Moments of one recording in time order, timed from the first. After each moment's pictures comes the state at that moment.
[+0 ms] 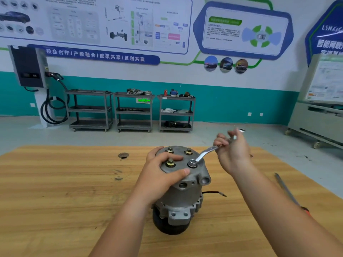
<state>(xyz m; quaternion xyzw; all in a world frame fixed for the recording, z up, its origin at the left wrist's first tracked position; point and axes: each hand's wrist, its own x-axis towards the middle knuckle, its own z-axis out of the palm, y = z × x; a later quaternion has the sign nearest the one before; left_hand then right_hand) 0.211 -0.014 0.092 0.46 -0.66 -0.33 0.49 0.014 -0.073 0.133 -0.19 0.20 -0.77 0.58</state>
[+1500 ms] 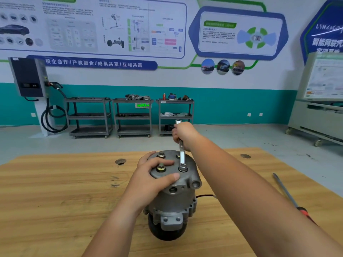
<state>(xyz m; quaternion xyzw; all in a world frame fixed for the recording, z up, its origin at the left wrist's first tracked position) 0.212 -0.013 0.093 0.47 -0.65 -0.33 0.50 0.079 -0.139 0.165 -0.43 0.48 -0.56 0.52</state>
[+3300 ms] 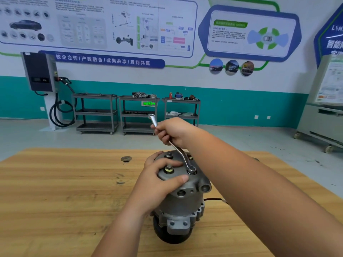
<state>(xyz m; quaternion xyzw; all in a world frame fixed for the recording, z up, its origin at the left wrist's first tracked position) 0.212 -0.015 0.089 0.45 -0.65 -0.34 0.51 0.126 -0.104 0.190 -0.54 0.46 -0.38 0.60</state>
